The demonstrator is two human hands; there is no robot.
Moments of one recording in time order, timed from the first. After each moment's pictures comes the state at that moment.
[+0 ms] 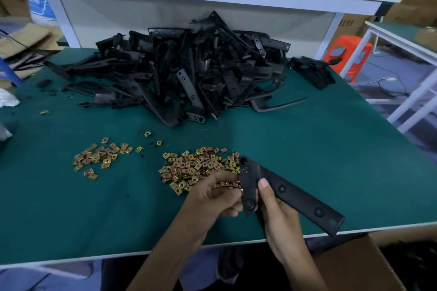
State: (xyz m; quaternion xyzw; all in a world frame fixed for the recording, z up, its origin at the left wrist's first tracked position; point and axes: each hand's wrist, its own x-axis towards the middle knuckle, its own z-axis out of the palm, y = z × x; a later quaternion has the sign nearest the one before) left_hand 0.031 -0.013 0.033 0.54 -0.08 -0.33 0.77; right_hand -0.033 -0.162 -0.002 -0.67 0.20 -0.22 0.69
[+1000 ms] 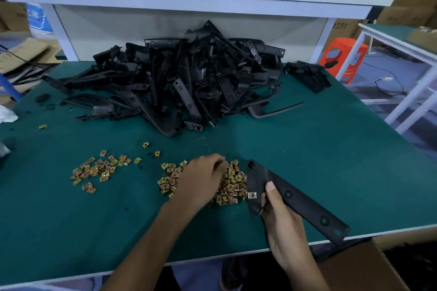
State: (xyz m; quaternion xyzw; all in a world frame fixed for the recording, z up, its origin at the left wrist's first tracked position) left_hand 0.105 -0.032 0.035 0.89 -0.27 -0.05 0.35; right_hand -0.024 -0.170 -0.007 -0.47 0.22 -0.22 0.83
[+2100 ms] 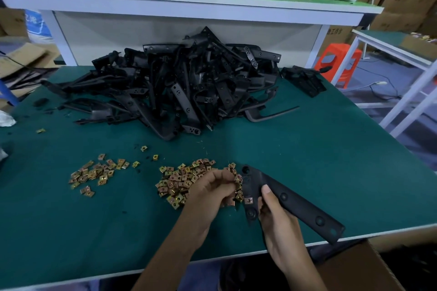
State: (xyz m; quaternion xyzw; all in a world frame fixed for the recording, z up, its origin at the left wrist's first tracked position) left_hand 0.052 -0.033 0.045 0.59 -0.06 -0.26 0.76; right_hand -0.026 -0.167 0.005 -0.44 0.21 -0.18 0.85
